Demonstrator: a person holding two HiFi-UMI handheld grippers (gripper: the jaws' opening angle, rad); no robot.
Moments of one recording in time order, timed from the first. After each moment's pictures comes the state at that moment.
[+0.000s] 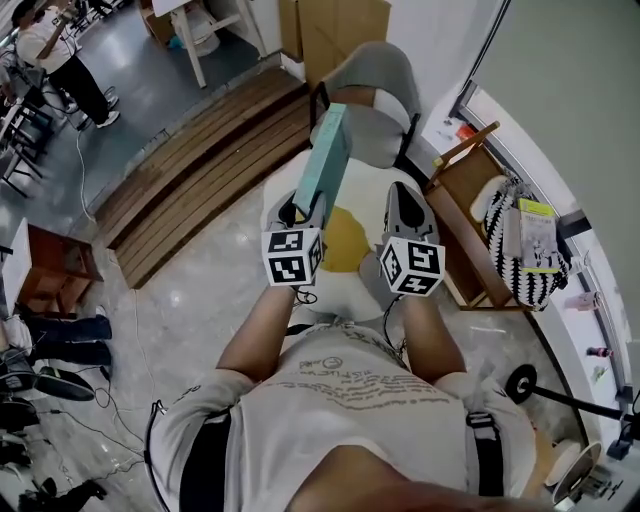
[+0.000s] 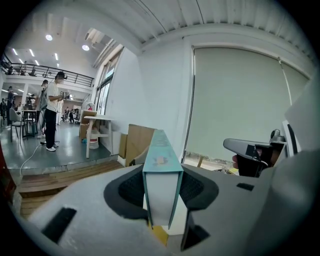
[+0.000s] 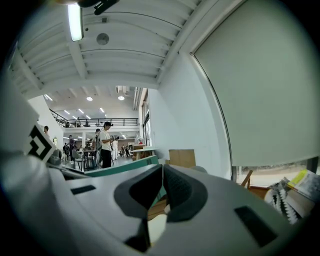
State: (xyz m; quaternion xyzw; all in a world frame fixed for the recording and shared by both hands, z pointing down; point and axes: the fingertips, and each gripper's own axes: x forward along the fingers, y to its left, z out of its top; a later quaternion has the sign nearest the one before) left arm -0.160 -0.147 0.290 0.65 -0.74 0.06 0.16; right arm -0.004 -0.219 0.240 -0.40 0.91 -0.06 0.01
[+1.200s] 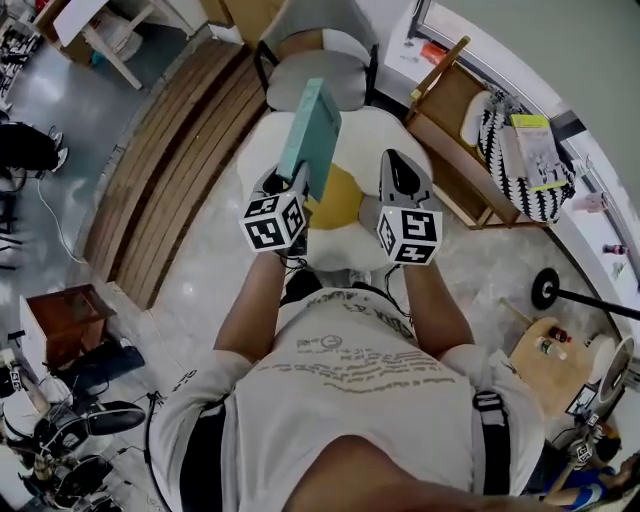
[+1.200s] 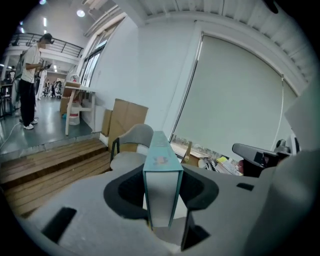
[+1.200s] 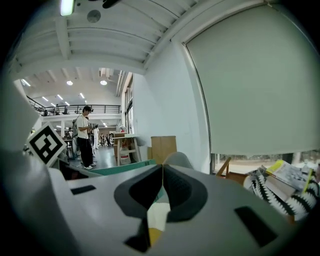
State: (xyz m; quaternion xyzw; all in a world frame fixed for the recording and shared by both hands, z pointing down) left arm -0.177 -0.205 0.371 0.71 -0.64 0.07 0.27; right arm 0.008 -0.239 0.304 -0.50 0.86 -0.09 -0.06
